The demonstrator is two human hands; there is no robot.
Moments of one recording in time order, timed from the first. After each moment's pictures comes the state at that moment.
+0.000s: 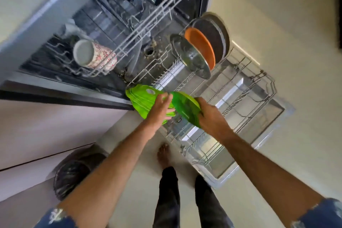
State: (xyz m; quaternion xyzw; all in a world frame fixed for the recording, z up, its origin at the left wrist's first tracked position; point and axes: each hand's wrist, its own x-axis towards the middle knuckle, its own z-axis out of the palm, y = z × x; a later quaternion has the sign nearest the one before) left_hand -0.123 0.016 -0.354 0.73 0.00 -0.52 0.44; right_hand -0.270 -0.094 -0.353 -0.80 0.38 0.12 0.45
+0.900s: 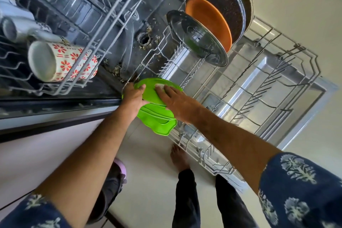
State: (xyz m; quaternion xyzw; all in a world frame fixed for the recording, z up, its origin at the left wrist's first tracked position) left_hand 0.013 0.016 -0.470 0.79 0.15 -0.41 0.43; right_hand -0.141 -0.071 -0.494 -0.93 0.11 0.18 0.31
